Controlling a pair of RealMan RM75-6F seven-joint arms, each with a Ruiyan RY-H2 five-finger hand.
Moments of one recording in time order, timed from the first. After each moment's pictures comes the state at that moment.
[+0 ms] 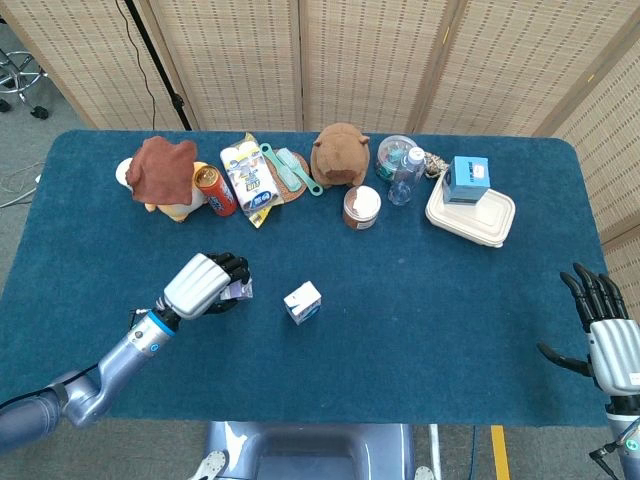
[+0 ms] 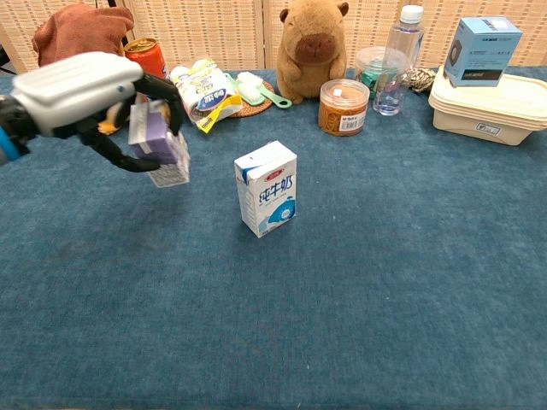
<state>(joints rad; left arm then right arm) -0.67 -1.55 -0.11 -1.23 1.72 1.14 -0.03 0.12 -1.17 0.07 -1.40 -1.58 1.59 0.30</state>
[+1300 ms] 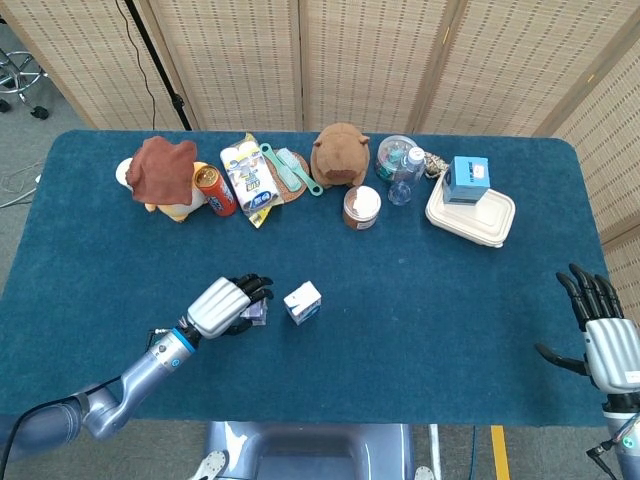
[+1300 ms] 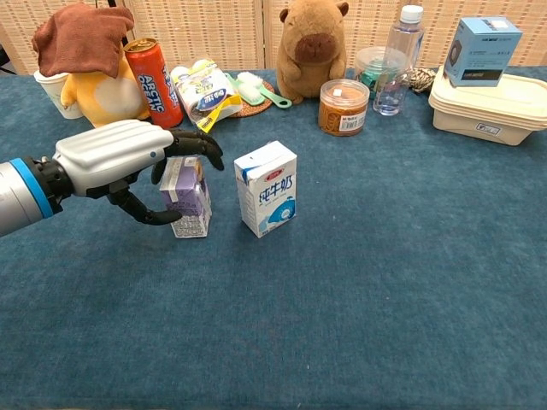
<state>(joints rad) -0.68 -1.63 -0.01 -1.21 1.66 1.09 -0.04 0.12 -1.17 0.07 -1.41 -1.58 1.56 0.28</state>
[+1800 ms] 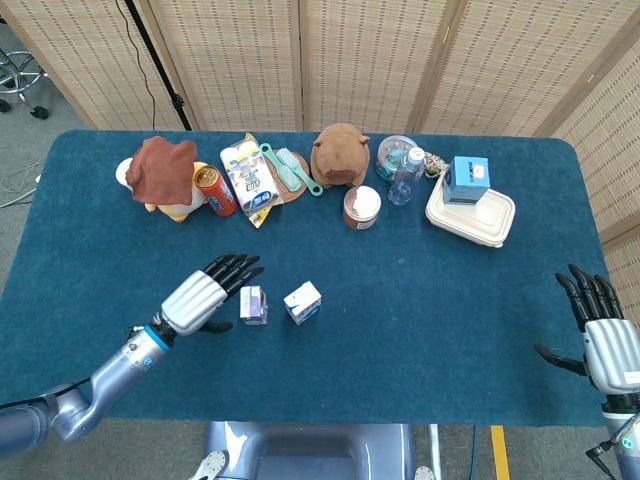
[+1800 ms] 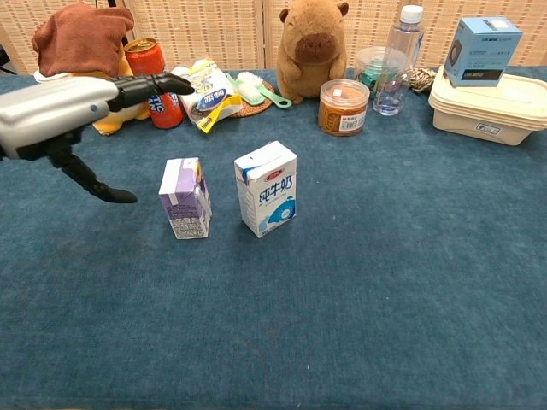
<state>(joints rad) -0.65 -1.46 0.02 -1.32 1.70 1.21 -0.14 0.12 -1.17 0.07 -1.41 -1.59 1.57 0.27</state>
